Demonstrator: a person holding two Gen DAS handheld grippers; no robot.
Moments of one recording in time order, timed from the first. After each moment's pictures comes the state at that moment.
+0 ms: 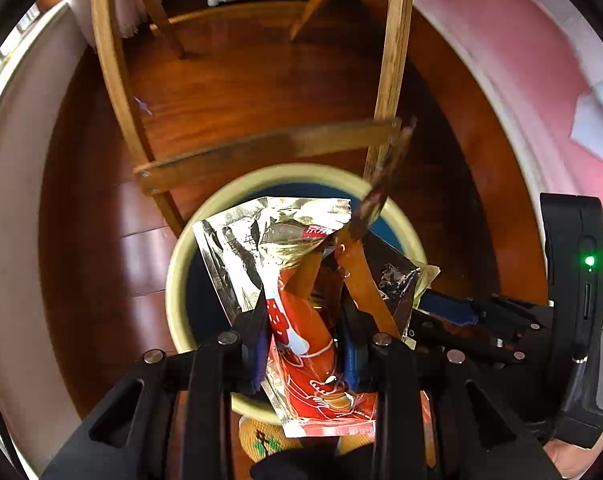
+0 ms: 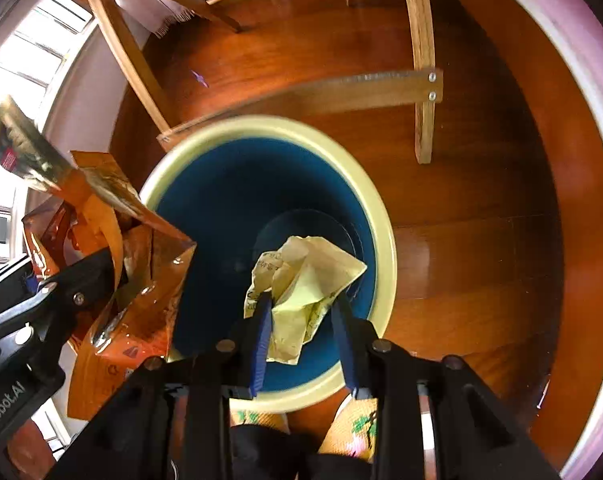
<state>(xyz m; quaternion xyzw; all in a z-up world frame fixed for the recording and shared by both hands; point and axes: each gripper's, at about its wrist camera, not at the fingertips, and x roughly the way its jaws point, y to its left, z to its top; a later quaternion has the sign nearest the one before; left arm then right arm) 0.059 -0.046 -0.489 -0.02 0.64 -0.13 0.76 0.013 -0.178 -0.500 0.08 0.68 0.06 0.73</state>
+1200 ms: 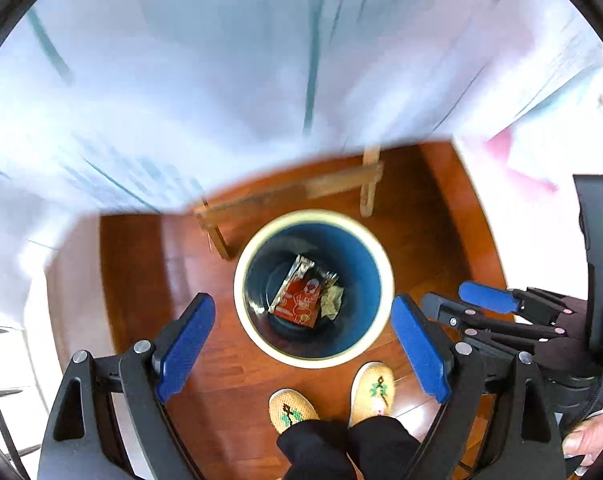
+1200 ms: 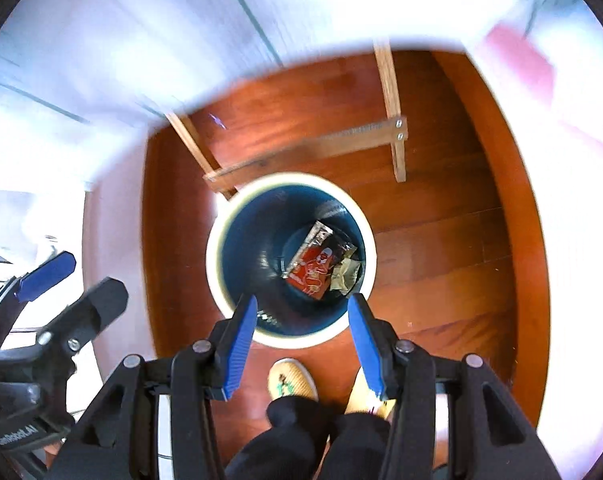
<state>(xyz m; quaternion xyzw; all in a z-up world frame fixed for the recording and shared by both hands) 0.021 -0.027 -0.292 0.01 0.59 -0.11 0.80 -0.010 -0.180 -0.316 0.12 0.65 0.03 0.75</state>
